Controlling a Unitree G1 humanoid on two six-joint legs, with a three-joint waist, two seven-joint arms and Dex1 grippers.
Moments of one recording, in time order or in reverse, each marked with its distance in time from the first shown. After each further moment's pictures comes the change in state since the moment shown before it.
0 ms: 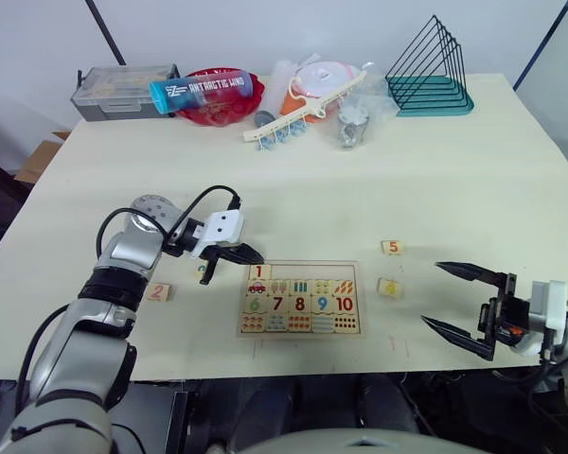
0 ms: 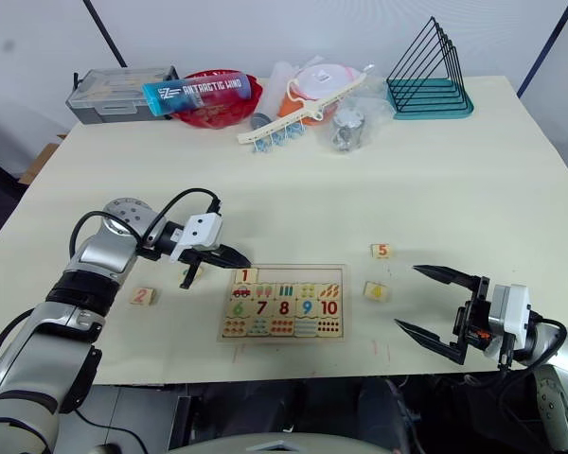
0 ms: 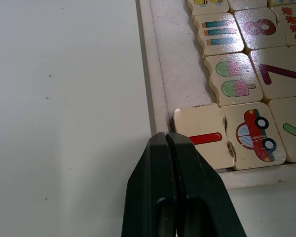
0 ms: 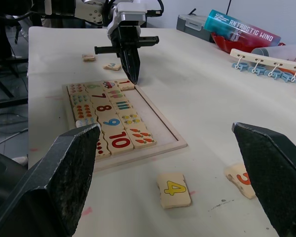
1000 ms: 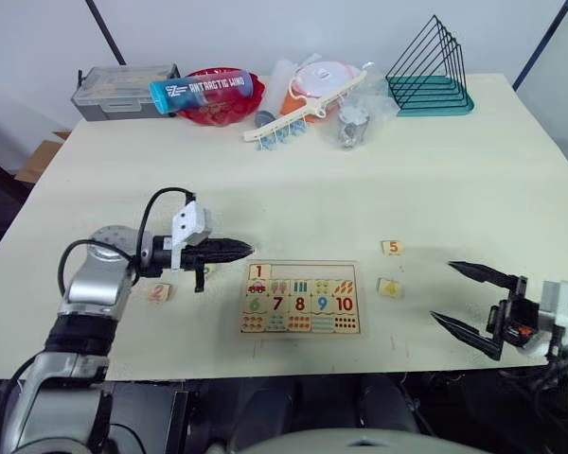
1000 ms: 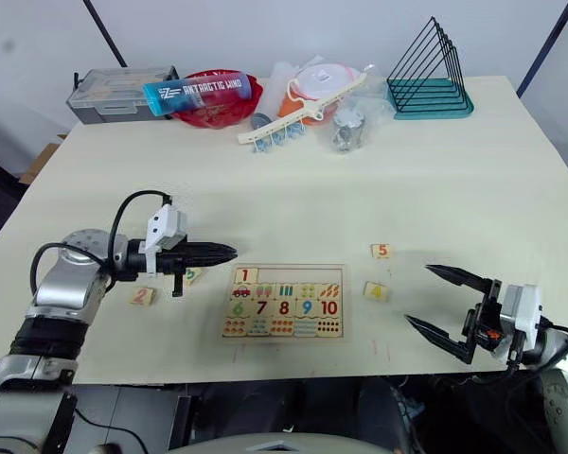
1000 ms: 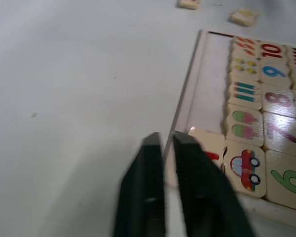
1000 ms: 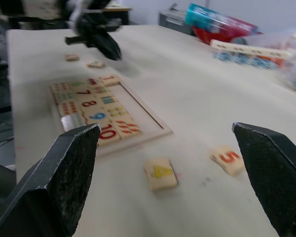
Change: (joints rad) left arm 0.339 0.036 0.280 -0.354 -0.242 0.339 0.241; right arm 0.048 0.004 -0.052 0.040 0.024 0.009 -0.045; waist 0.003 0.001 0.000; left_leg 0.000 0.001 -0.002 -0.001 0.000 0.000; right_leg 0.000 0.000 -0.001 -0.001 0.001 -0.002
